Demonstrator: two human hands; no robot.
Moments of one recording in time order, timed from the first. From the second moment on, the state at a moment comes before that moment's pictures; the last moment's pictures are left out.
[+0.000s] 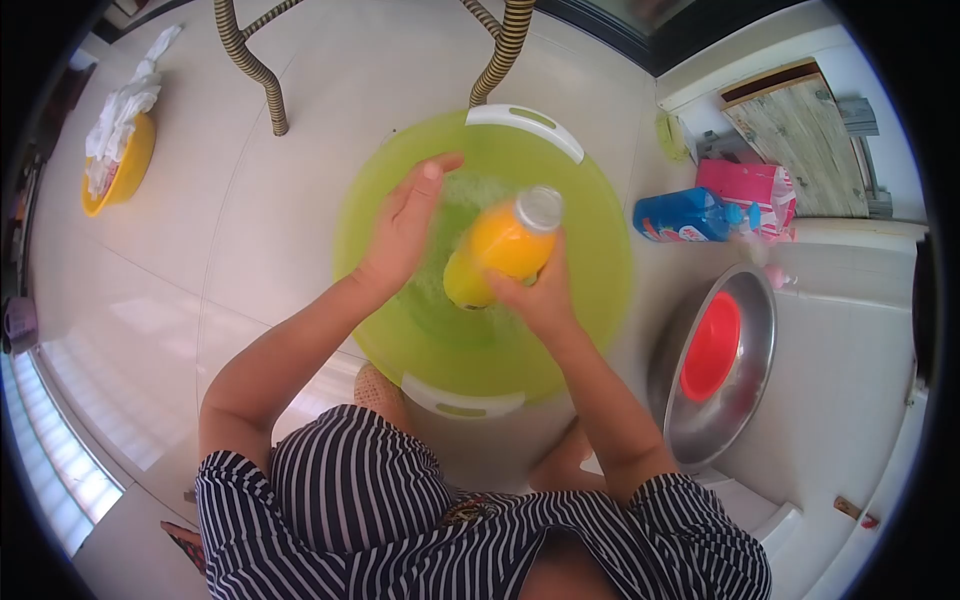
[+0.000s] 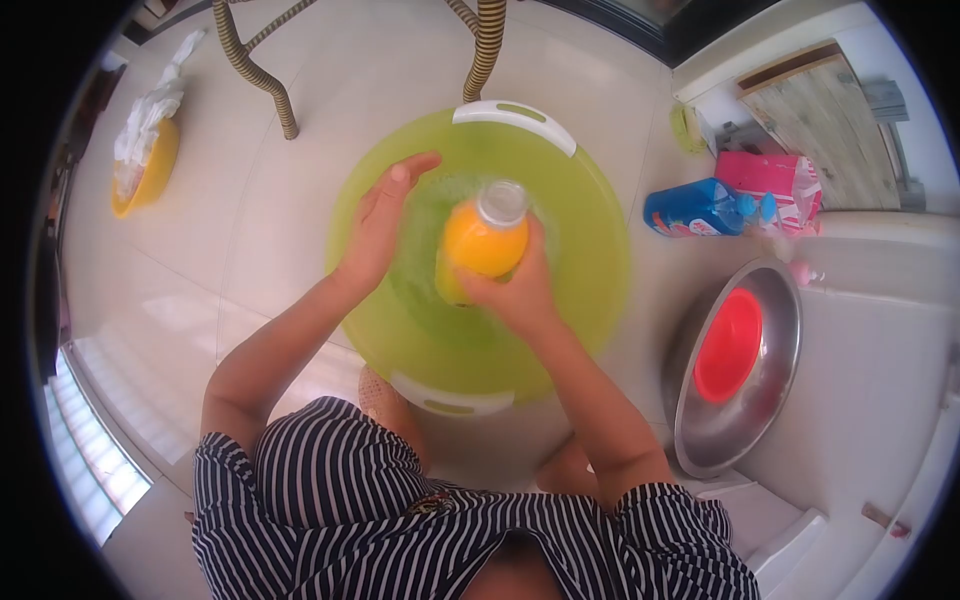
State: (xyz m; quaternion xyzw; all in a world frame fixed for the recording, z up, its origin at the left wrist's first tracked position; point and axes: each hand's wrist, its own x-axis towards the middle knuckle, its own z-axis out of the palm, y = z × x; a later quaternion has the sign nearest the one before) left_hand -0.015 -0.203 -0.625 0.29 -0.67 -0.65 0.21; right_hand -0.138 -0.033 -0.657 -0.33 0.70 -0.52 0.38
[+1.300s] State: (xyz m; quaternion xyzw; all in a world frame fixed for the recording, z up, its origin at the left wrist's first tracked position) left_hand -0.008 -0.162 -0.699 0.44 -0.22 -0.86 0.13; right_hand -0.154 -0.014 -0.597 -0.39 0.75 -0.54 0.06
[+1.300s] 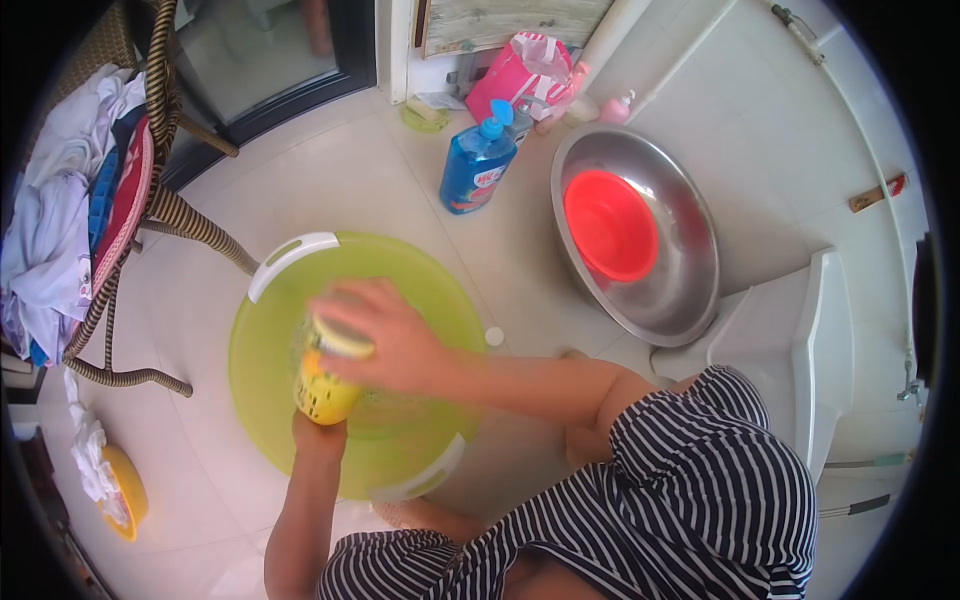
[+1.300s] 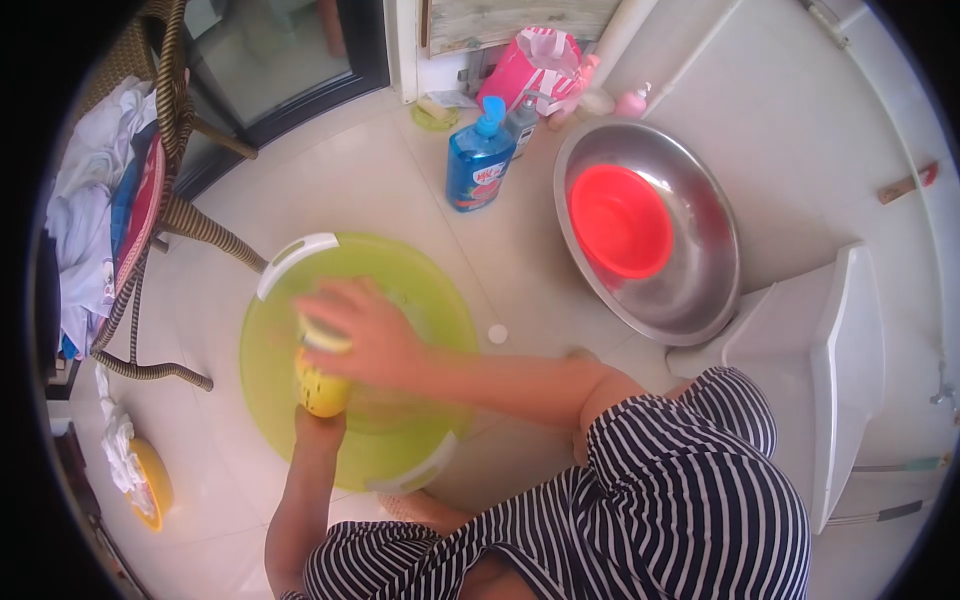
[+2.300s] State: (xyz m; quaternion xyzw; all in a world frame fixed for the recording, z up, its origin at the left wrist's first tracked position) left_hand -0.016 -0.171 -0.616 0.20 -0.32 -0.91 0.14; right_hand -0.148 0.001 -0.570 -0.48 0.61 -0.59 -0.19
